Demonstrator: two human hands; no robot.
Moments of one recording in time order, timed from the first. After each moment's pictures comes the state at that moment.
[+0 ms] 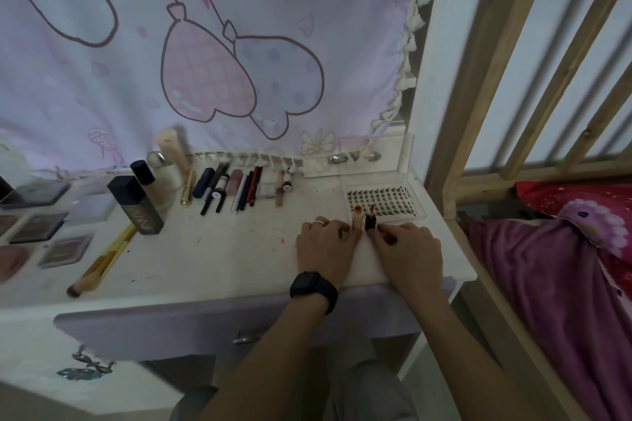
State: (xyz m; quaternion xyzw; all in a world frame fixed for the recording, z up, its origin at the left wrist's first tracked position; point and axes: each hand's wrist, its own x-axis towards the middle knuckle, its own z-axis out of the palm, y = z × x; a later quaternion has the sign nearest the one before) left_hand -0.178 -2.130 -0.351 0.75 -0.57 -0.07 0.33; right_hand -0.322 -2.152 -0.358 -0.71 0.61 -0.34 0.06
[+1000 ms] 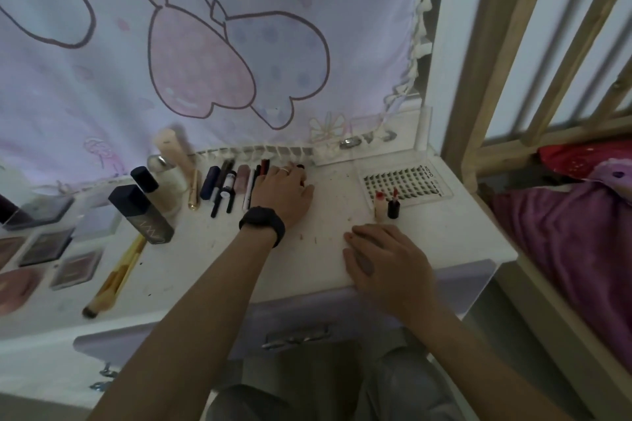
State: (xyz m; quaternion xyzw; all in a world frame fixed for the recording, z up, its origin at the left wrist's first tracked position) left_hand -0.052 -2.191 -0.312 0.72 -0.68 0.04 0.10; right_hand -0.269 -2.117 -0.384 -0.81 0.43 -0.40 -0.01
